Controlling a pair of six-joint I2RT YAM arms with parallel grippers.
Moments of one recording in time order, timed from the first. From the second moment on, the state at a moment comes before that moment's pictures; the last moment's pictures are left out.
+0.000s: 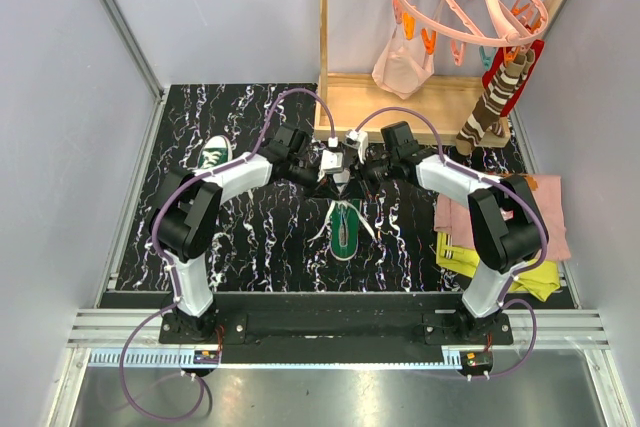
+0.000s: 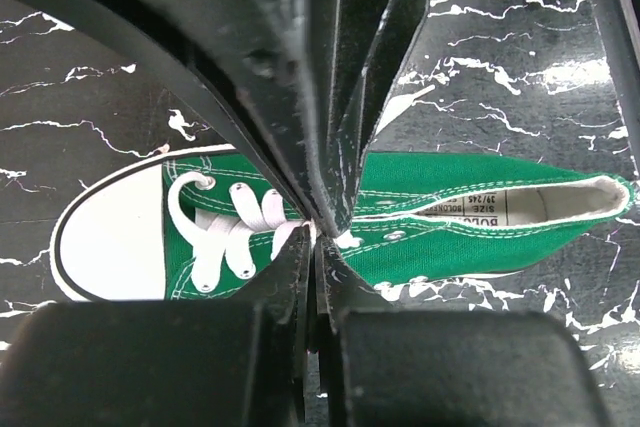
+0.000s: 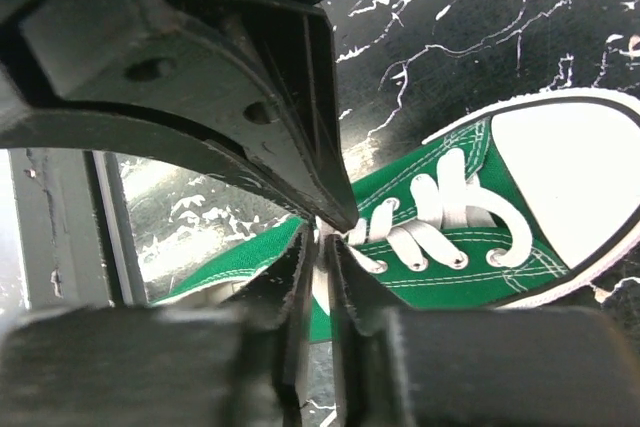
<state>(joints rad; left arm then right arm) -0.51 1.87 1.23 -0.28 0.99 0.76 0.43 1.76 1.13 -0.23 -0.86 -0.21</state>
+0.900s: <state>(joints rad) -0.58 1.72 0.94 0.13 0.79 0.86 0.34 1.88 1.23 -0.31 -0.96 0.09</state>
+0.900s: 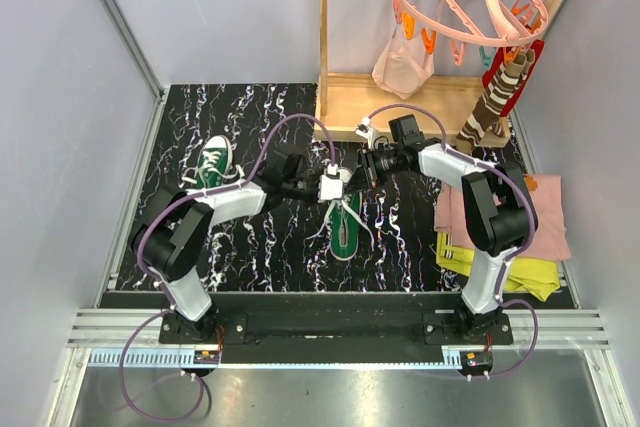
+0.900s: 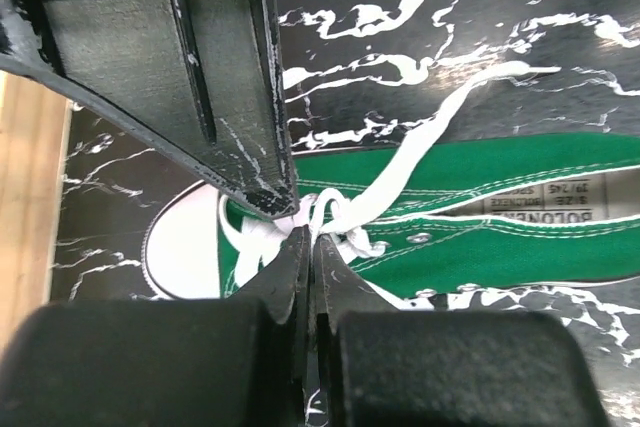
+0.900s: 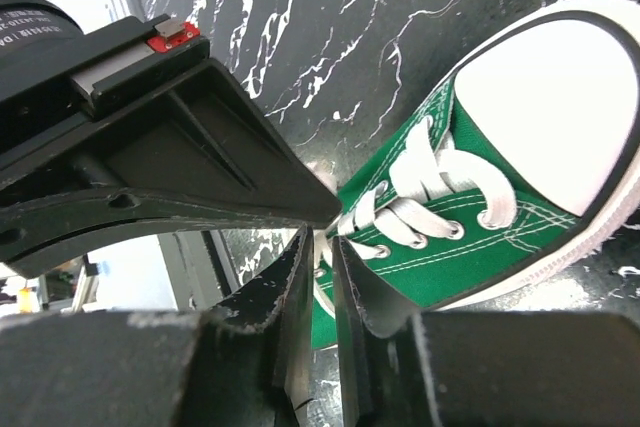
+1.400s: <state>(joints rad) -0.59 1.69 0.83 0.33 0.71 0.85 0.34 1.97 1.24 -0.31 -1.07 0.16</state>
